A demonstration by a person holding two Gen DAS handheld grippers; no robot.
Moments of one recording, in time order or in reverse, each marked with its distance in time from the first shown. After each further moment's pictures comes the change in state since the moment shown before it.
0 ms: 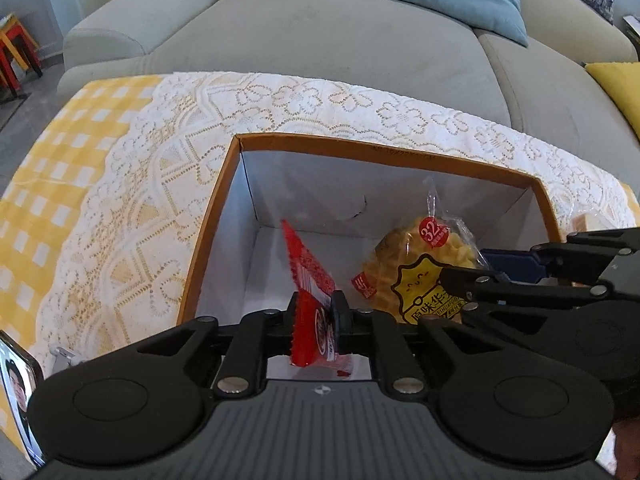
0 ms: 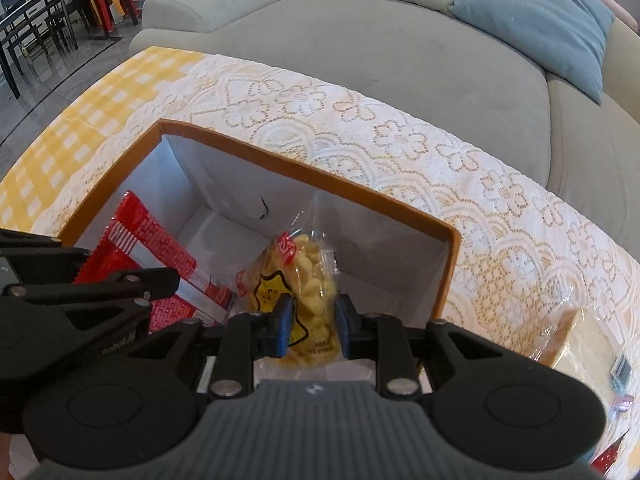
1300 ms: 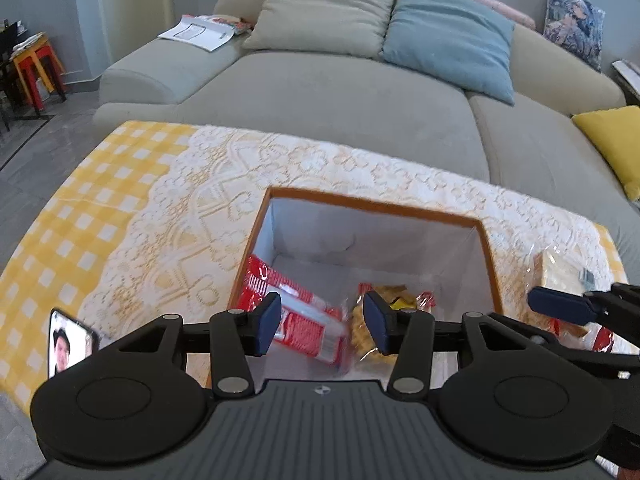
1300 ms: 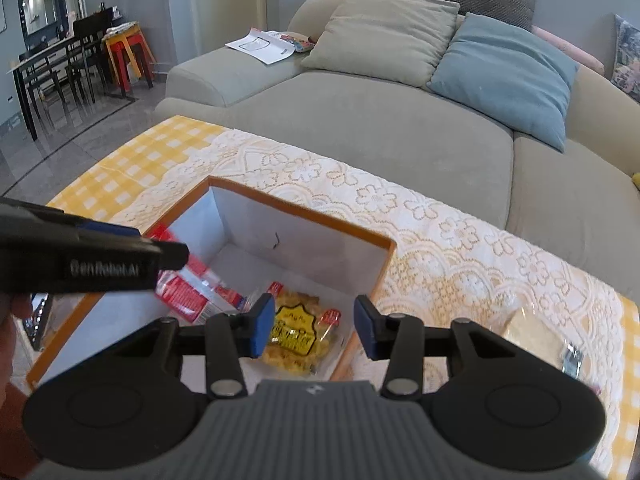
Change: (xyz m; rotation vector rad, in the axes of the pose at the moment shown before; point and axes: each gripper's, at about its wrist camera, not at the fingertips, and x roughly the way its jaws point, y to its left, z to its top) left arm -0.083 0.002 -0.021 -0.054 -0.156 0.010; right arm -0.104 -0.004 -0.060 0.002 -0.241 0.008
